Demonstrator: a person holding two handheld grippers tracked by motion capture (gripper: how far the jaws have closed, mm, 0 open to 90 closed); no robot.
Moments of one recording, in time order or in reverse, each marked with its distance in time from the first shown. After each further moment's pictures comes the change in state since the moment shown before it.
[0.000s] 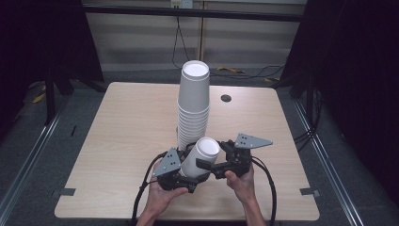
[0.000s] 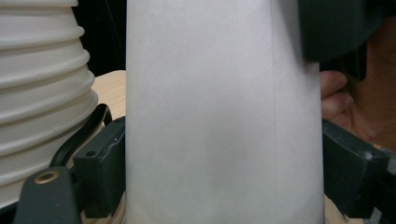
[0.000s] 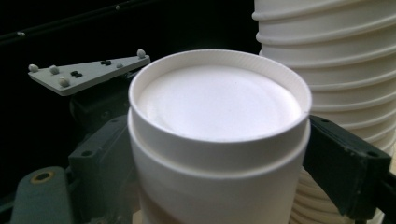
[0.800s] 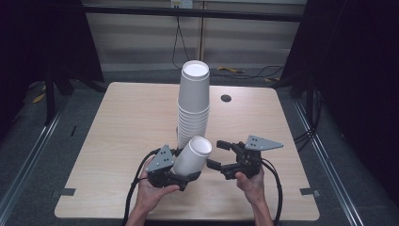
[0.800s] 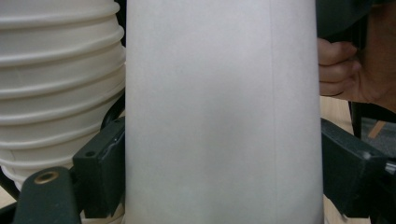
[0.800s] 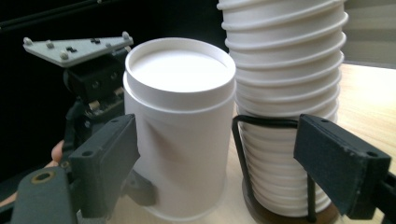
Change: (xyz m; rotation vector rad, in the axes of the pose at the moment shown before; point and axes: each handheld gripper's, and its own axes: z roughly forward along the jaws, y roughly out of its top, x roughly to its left) left arm 0.013 0.005 -0.017 0.112 -0.001 0.009; right arm -0.008 -0.006 -0.025 0.025 -0.067 0.002
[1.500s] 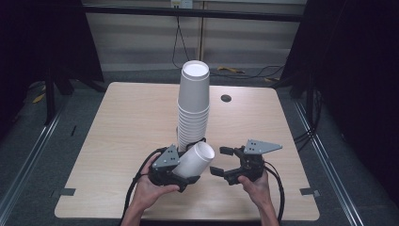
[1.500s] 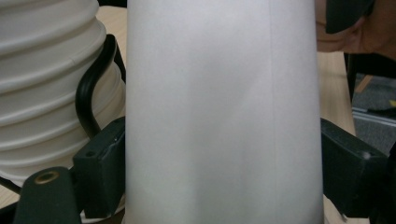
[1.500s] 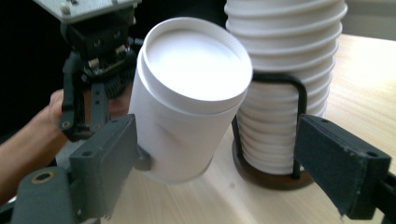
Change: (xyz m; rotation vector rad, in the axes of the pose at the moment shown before) left arm 0.005 0.001 0.009 0.186 -0.048 0.047; right arm -0.004 -0.010 -0.007 0.136 -0.015 -0.046
